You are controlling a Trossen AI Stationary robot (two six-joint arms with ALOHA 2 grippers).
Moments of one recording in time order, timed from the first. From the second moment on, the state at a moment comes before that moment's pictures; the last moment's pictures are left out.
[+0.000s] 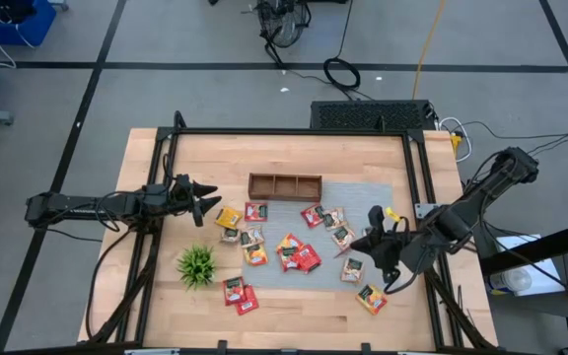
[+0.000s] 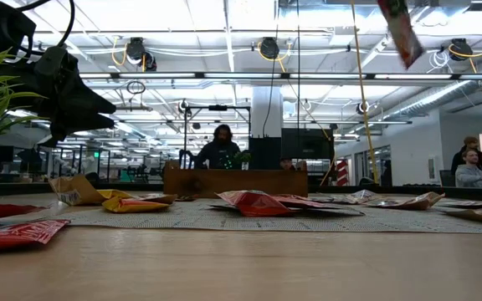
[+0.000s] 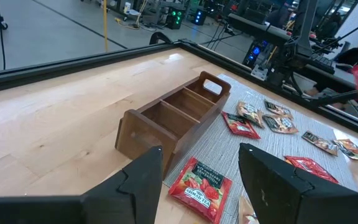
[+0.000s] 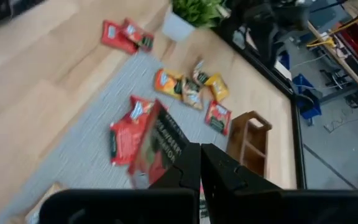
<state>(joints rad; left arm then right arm) 0.07 0.29 0.01 0.07 -0.27 -0.40 0.67 1.08 0.95 -0.57 0.61 -0.20</state>
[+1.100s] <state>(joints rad) 0.07 0.29 0.01 0.07 -0.27 -0.40 0.24 1.09 1.08 -0.55 0.38 -0.23</state>
